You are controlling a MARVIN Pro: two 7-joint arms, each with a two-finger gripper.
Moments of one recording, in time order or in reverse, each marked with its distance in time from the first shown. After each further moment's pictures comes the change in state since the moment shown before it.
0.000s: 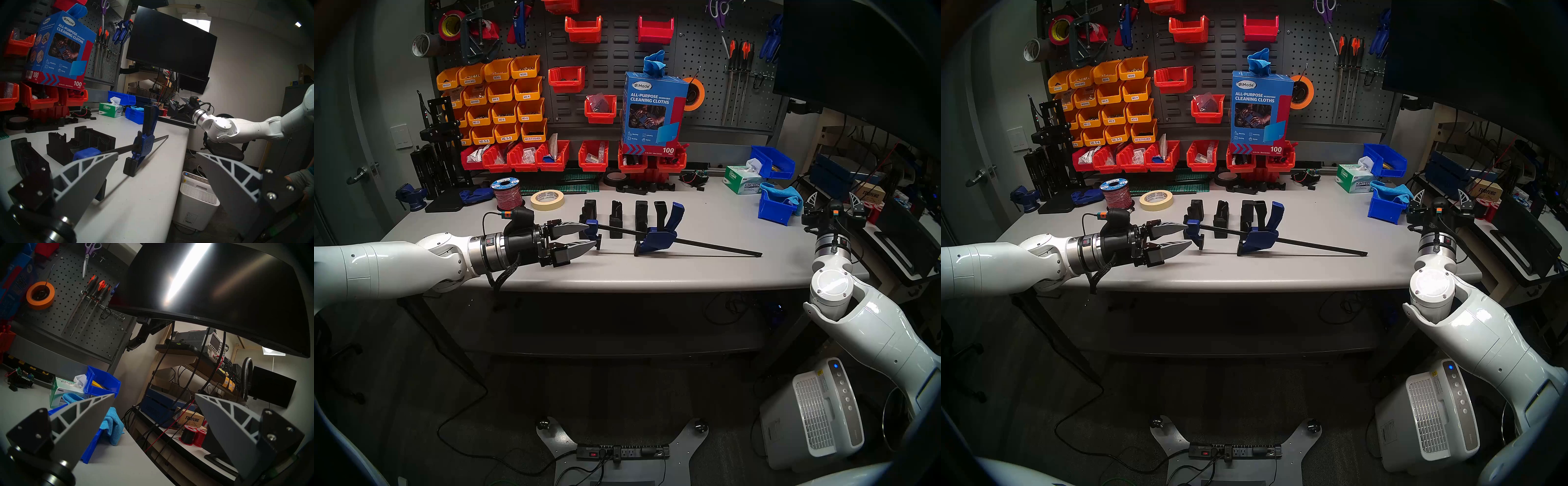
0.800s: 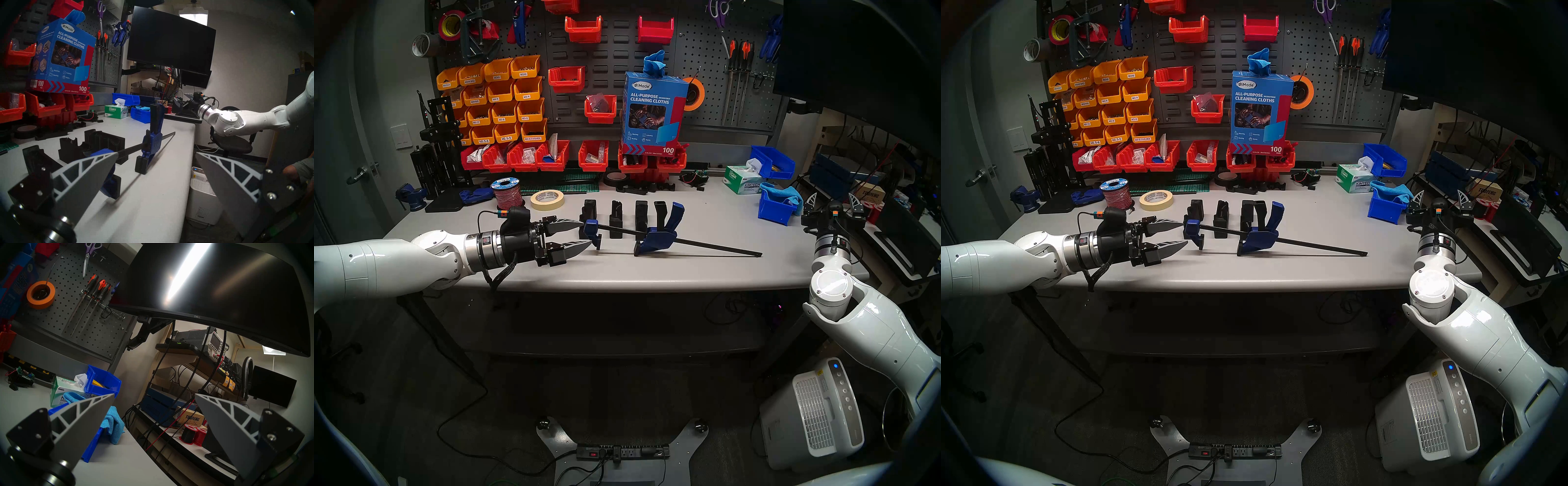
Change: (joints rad) left arm -0.008 0.011 -0.013 0.026 0.060 -0.038 0.025; right arm 0.000 0.000 -0.004 0.000 0.003 0.000 -0.001
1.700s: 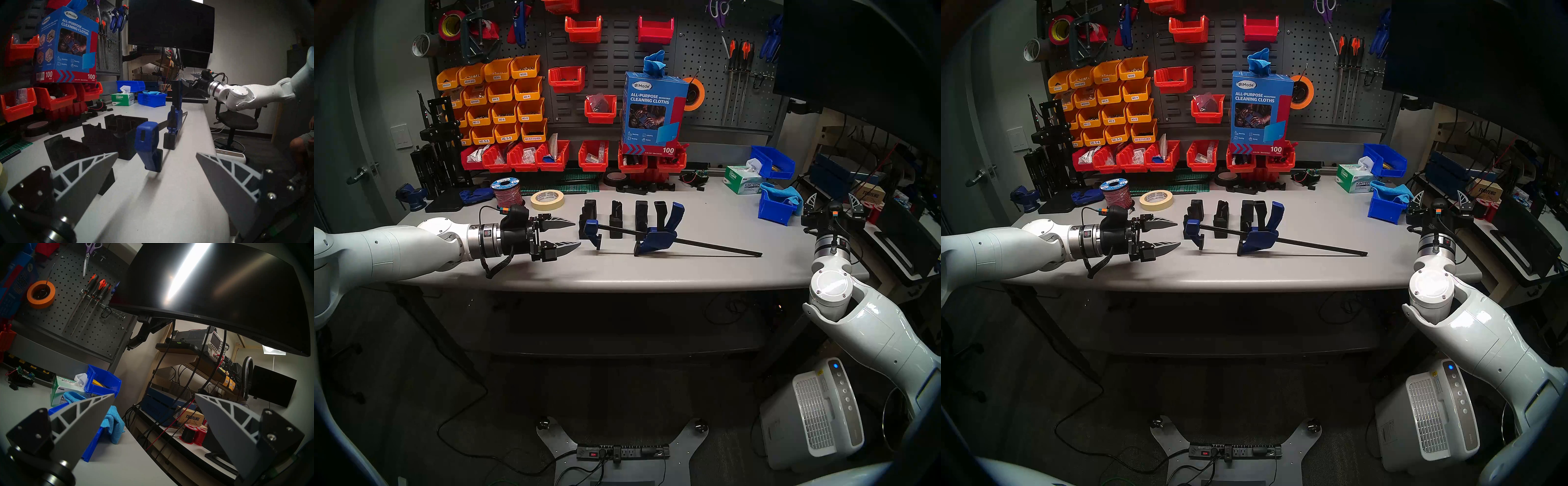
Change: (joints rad) left arm 0.100 -0.210 -0.044 0.414 -0.043 -0.015 -0.217; right arm 0.000 0.000 -0.002 0.000 0.001 0.000 -0.001
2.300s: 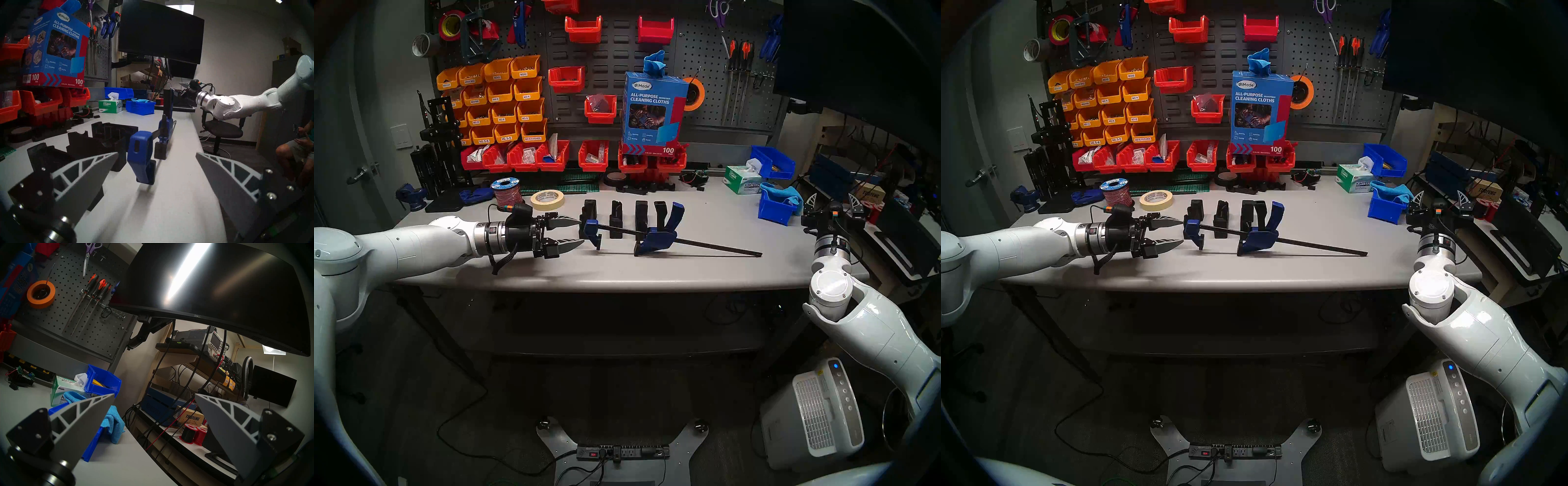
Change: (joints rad) left arm 0.087 -0.121 -0.078 0.205 -0.110 0.044 -0.187; right arm 0.000 0.000 -0.001 0.000 0.000 0.000 -0.001
